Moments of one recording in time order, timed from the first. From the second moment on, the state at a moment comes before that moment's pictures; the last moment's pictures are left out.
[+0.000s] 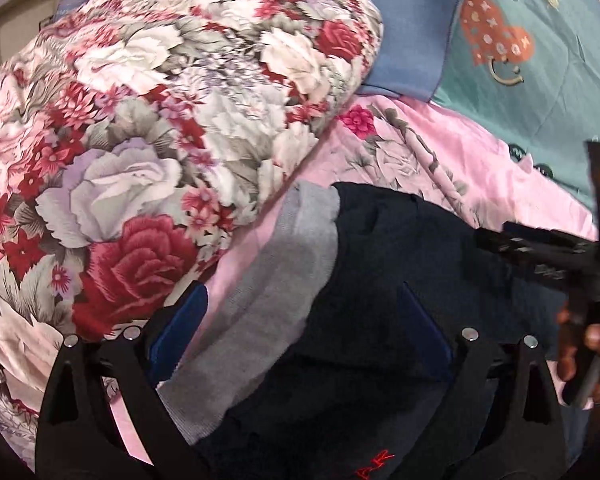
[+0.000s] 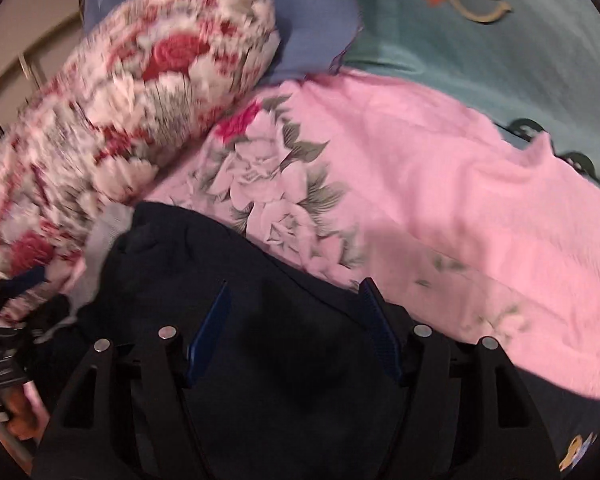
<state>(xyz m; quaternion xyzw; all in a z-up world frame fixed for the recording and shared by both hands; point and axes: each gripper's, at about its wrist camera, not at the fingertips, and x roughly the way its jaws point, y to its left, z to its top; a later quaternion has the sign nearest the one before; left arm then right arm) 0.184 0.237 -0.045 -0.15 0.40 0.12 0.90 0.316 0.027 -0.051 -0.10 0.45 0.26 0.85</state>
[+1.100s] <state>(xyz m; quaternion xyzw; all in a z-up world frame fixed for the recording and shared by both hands) 0.247 0.223 -0.056 -0.04 0.43 0.19 0.88 0.284 -0.099 -0.017 0.01 0.42 0.16 0.89</state>
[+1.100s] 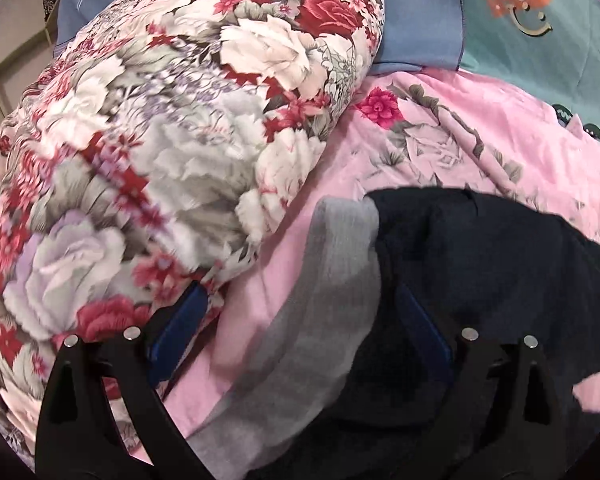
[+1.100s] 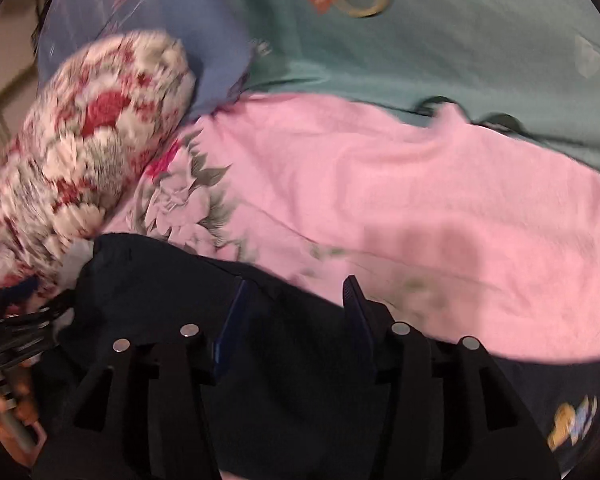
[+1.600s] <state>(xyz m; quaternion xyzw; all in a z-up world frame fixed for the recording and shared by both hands) 0.291 0.208 -0.075 0.03 0.44 0.28 0.85 0.223 -0.255 -0.078 0.06 0.45 -0.04 0.89</state>
